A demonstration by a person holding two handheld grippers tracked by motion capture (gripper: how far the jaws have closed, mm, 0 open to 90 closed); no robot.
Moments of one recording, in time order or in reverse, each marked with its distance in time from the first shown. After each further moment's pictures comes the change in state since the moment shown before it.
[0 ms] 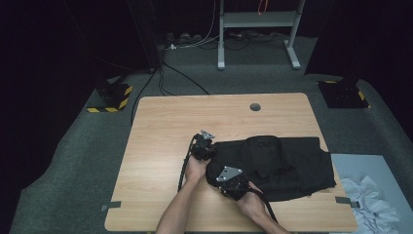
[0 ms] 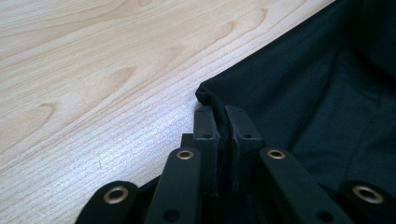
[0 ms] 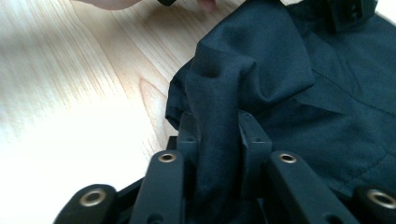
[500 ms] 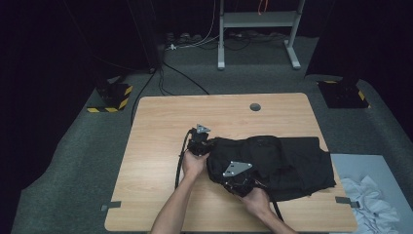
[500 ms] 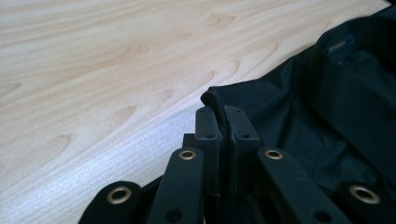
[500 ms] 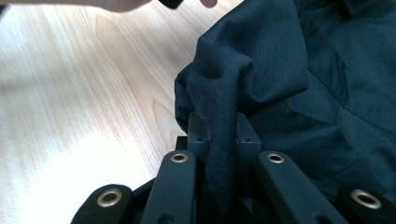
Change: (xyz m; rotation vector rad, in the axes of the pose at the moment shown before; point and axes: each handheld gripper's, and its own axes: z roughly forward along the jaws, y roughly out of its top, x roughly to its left) left arm 0.003 0.023 -0.030 -0.078 -0.067 -0.044; right arm -0.012 0.008 -0.029 -0.073 0.060 0.024
